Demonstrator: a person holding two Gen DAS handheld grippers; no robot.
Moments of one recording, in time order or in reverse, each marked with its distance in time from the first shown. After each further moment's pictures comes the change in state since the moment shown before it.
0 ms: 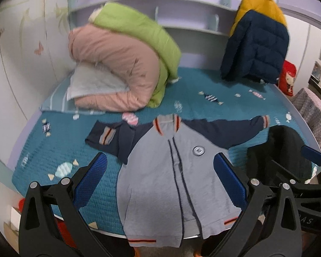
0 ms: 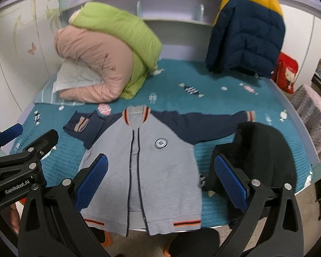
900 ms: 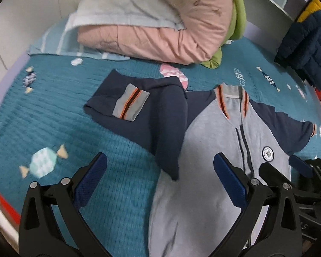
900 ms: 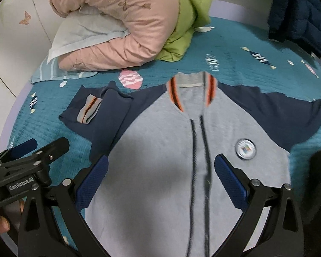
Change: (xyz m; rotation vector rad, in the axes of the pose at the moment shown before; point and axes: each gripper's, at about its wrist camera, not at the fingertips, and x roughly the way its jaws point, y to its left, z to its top) left arm 0.275 0.176 -0.014 -0.190 0.277 0.028; right arm 0.284 0.123 0.030 -0.015 0.194 0.167
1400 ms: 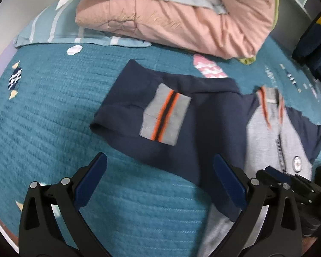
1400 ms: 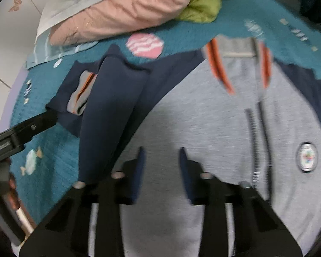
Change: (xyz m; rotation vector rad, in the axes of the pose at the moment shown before) left arm 0.092 0.073 0.047 0.021 0.097 0.034; right arm 0.124 0.033 0.007 0.015 0.198 0.159
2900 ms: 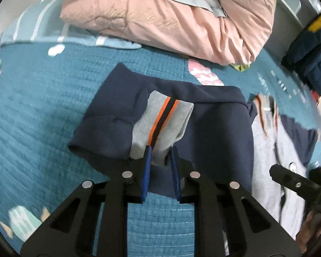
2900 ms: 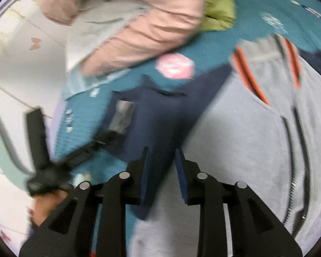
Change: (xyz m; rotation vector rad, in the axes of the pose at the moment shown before) left arm 0.032 0.011 -0.002 -0.050 -0.069 -0.175; right arm -0.029 -0.012 0.021 0.113 -0.107 0.325
